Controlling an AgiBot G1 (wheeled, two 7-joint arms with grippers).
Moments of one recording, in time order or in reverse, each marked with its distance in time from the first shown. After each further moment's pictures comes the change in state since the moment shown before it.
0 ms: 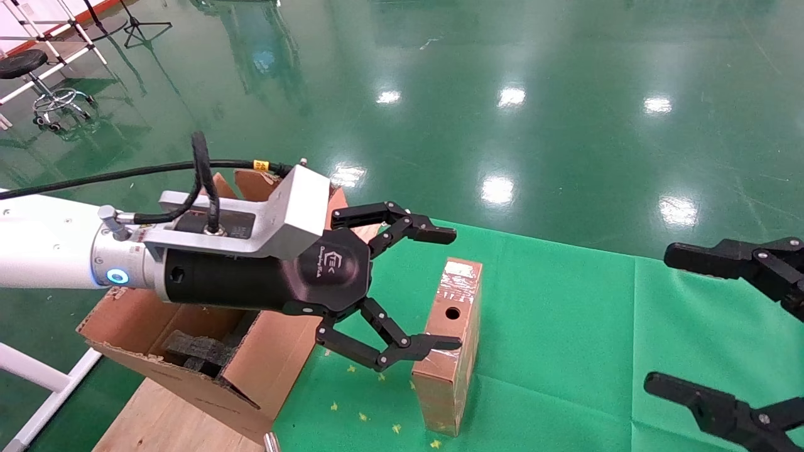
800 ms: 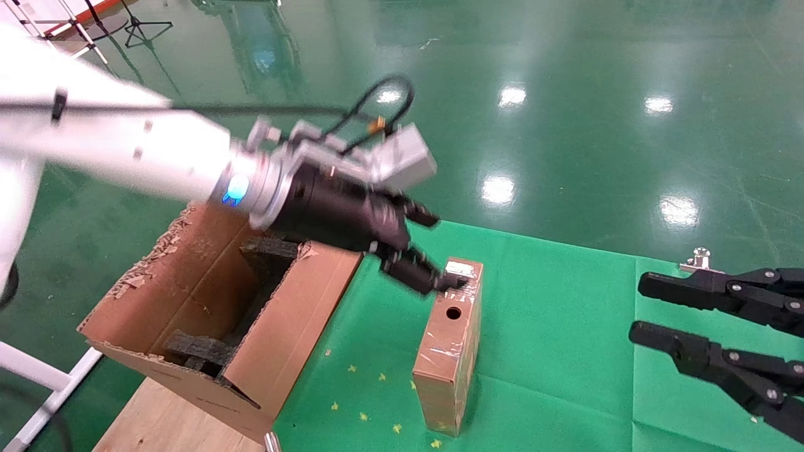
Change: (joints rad) left arm -0.450 0.257 0.317 0.027 0.638 0.051 -0.731; right arm 0.000 0.000 0.000 0.000 0.000 0.000 0.000
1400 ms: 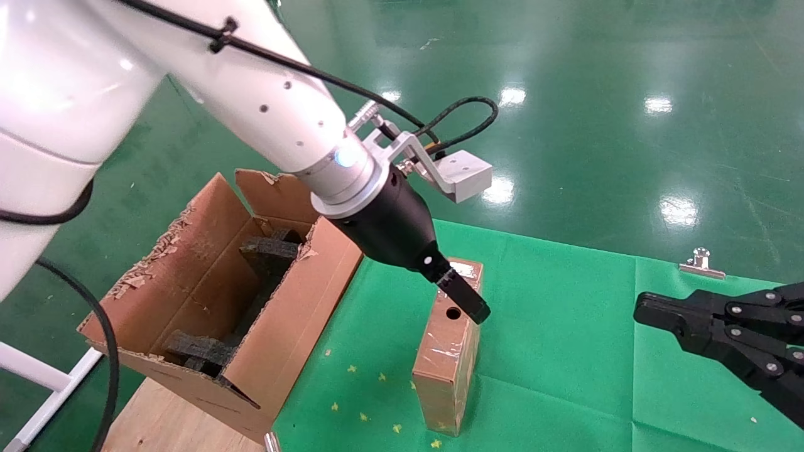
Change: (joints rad) left arm -0.298 0.239 0.457 0.123 0.040 0.082 -0.603; right arm 0.000 0.000 0.000 0.000 0.000 0.000 0.000
